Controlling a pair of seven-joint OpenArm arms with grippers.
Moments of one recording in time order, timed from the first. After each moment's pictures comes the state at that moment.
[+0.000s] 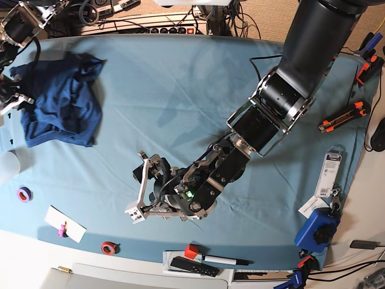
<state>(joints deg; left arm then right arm) -45.3 5.8 44.0 61.7 -29.2 -19.9 54.8 1.9 33.4 50.4 70.0 39.0 39.9 -73.5</state>
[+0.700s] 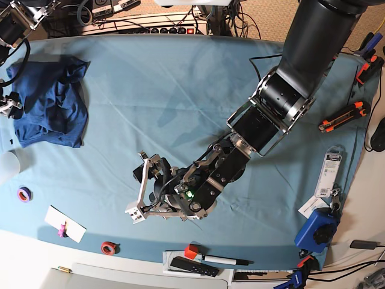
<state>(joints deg) -45.3 5.8 44.0 61.7 -29.2 -19.9 54.8 1.9 37.4 50.4 70.0 34.9 39.8 -66.3</state>
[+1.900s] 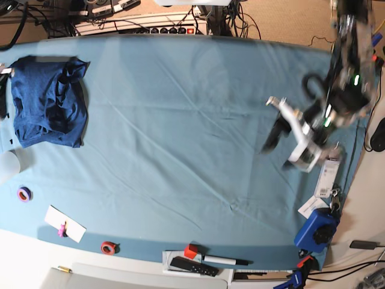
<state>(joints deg) 9.2 -24.4 -5.7 126.5 -32.9 -24.4 52.7 -20.6 22.7 73.6 119.2 67.6 40.0 -69.1</state>
